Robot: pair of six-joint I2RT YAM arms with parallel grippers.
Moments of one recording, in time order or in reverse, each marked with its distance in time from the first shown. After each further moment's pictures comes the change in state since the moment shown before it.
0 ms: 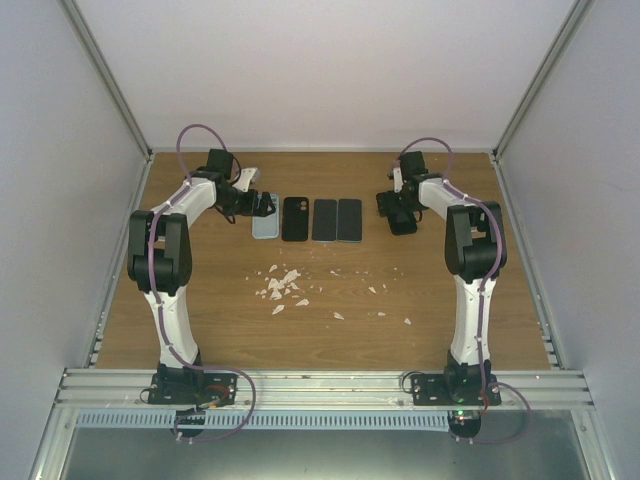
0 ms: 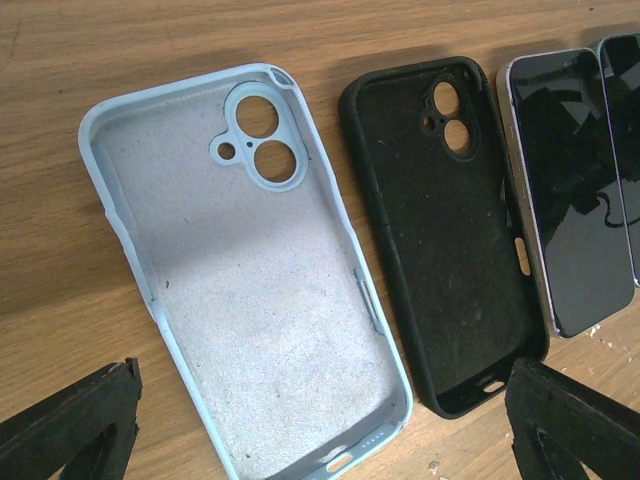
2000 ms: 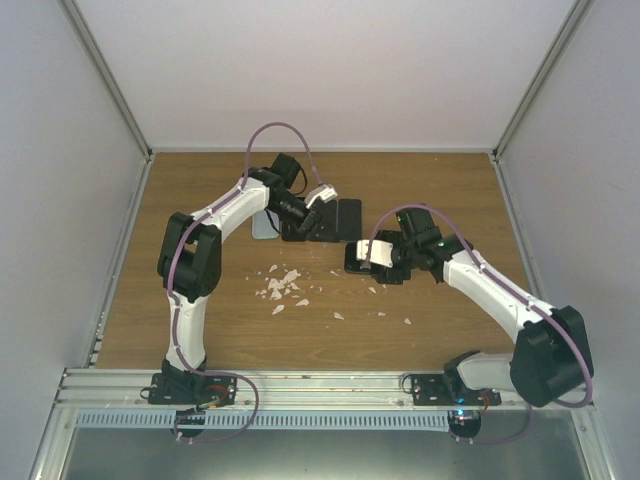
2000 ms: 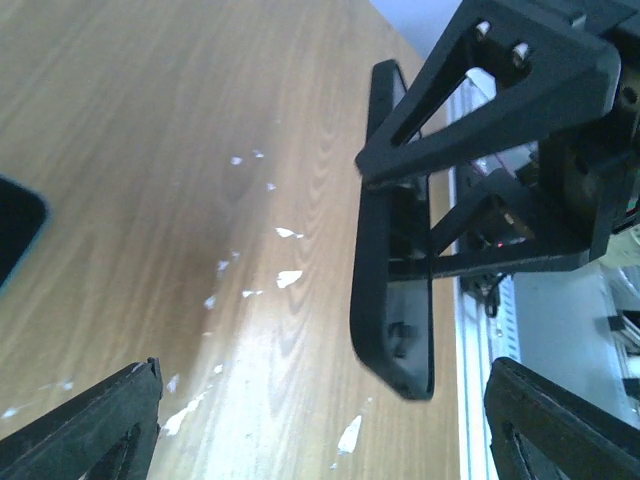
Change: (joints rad) left arm -0.346 0.040 0.173 -0.275 0.570 0.402; right arm 0.290 -0.918 -0.730 -0.053 -0.207 -1.042
